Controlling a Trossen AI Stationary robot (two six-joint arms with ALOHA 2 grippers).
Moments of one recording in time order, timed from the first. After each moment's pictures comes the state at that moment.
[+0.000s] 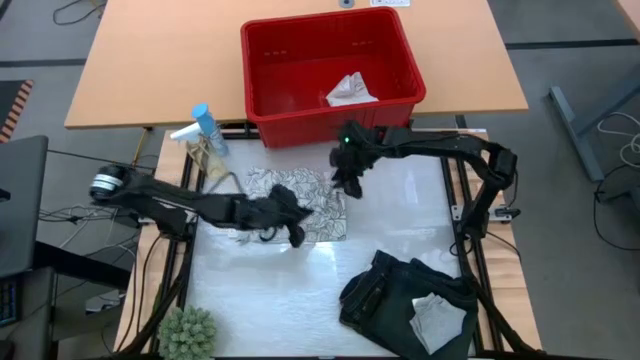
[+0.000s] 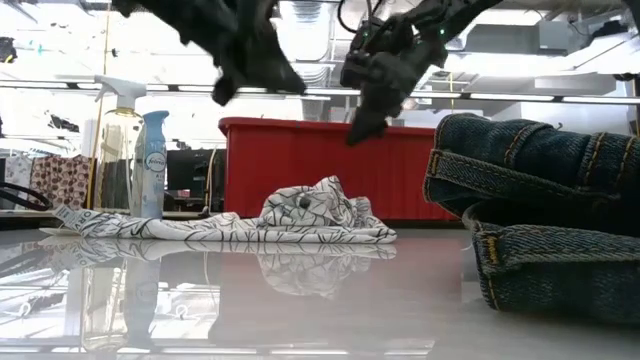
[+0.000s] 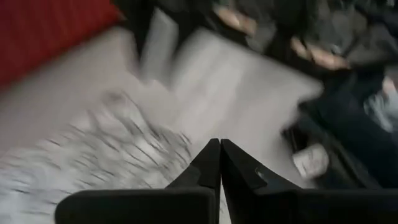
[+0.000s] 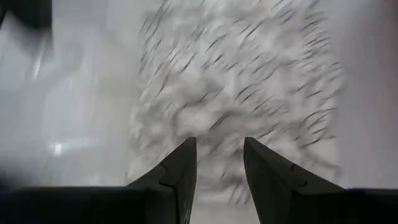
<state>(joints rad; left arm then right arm) -0.12 1.37 0.84 0.07 -0.43 -0.46 -0.37 1.72 1.37 -0.61 -0.41 -0.27</state>
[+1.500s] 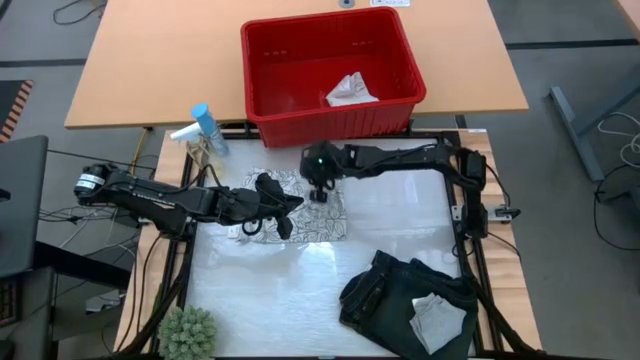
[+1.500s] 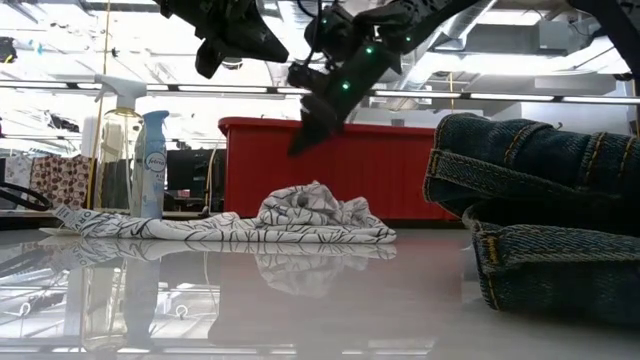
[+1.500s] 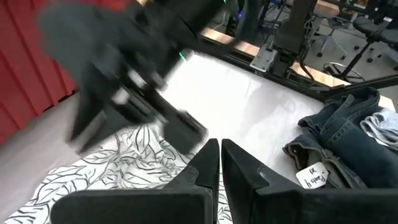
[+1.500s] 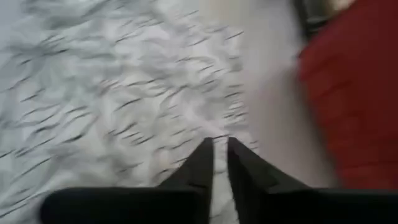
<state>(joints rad) -0.12 1.23 0.84 0.00 -0.48 -0.40 -0.25 1.93 1.52 -0.30 0.10 -0.29</state>
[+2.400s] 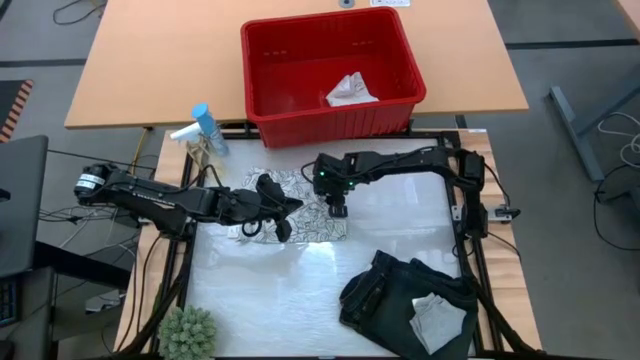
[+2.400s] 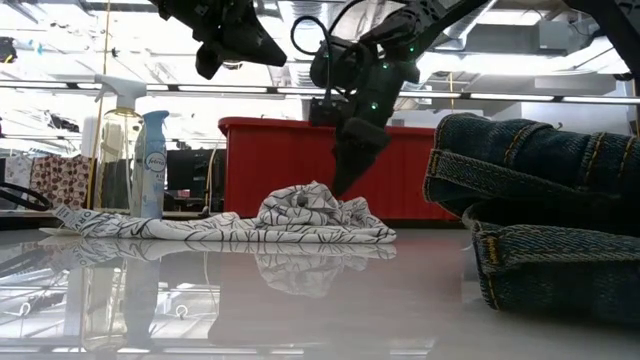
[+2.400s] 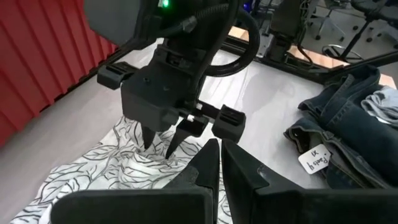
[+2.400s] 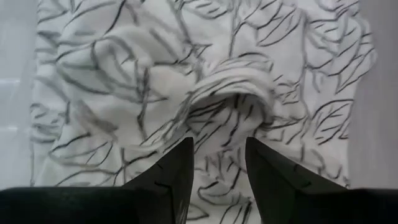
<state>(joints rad) -0.12 1.23 0.84 -0.03 -0.45 -0.36 -0.22 1.95 1.45 -0.59 -0.03 -0.29</state>
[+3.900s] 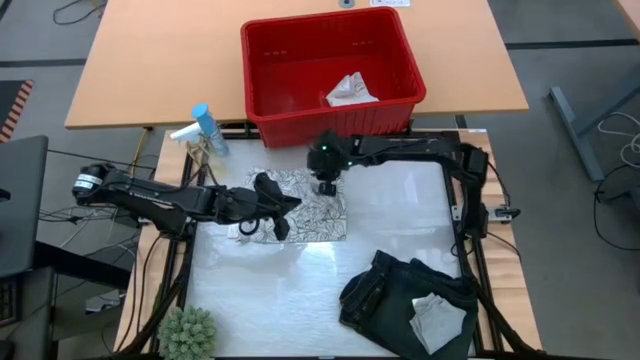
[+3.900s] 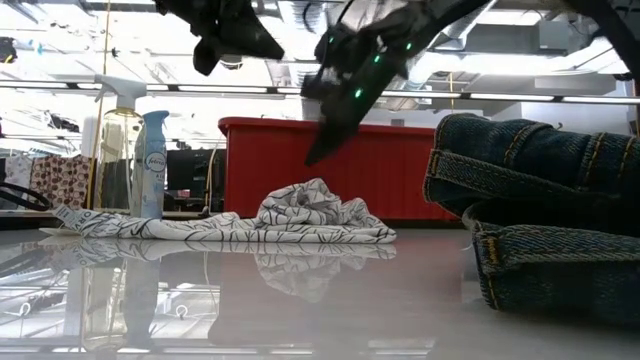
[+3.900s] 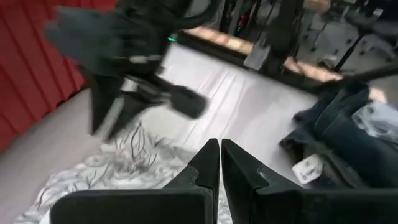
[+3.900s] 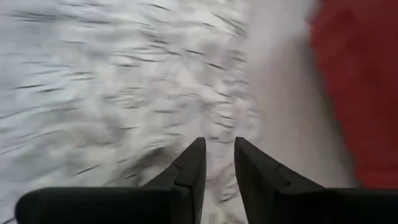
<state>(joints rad) -0.12 1.20 0.84 -0.03 -0.45 -0.37 -0.32 1.92 1.53 -0.45 -0.09 -0.34</state>
